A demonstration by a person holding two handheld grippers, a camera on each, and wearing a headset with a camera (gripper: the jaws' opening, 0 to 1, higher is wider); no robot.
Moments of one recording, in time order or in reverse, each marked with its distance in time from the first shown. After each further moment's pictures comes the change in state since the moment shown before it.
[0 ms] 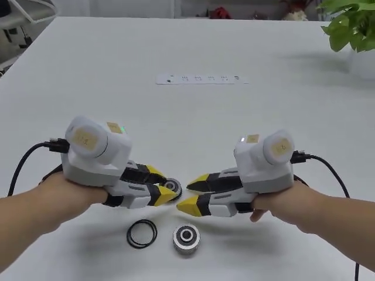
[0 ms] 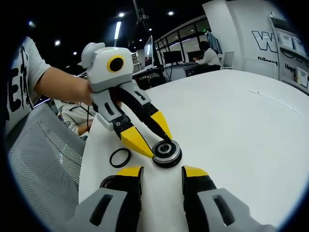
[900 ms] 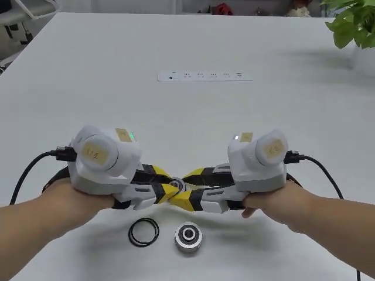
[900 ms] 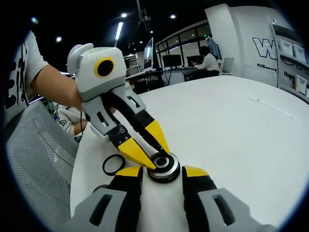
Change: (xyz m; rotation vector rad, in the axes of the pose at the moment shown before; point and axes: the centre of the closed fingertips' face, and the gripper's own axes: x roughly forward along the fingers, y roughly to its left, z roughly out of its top) left arm 0.003 0.001 0.001 0.101 -0.001 0.059; right arm 0.015 -0.004 0.011 -0.051 -0.033 -0.042
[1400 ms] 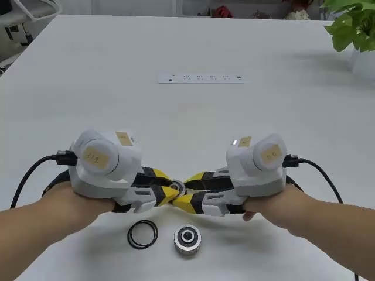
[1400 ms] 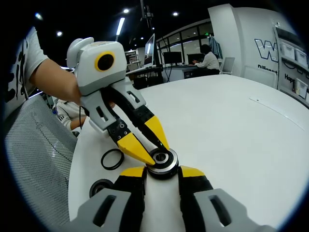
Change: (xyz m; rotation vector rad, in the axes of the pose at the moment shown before) left arm 0.002 -0.004 0.002 0.004 -0.003 0.009; right arm -0.005 -0.001 -0.007 -0.025 0.036 -0.011
